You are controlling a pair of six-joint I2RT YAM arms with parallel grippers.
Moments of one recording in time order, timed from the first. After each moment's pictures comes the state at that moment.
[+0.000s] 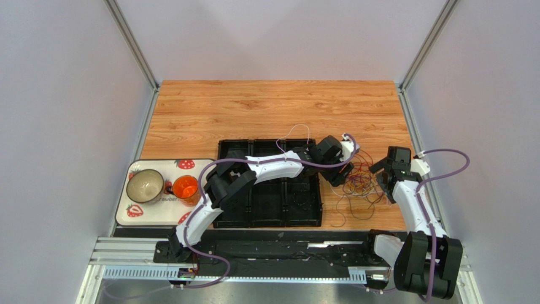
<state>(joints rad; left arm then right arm) -1.07 2.29 1.79 -0.19 0.18 -0.14 -0.17 1.05 0.61 -0.58 0.34 0.86</state>
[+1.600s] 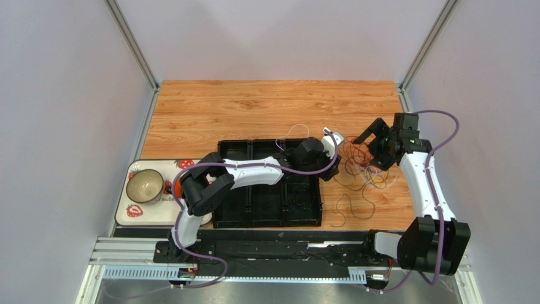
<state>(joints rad) -1.05 2.02 1.39 0.18 0.06 -0.21 -0.13 1.21 1.03 -0.68 -0.20 0.71</state>
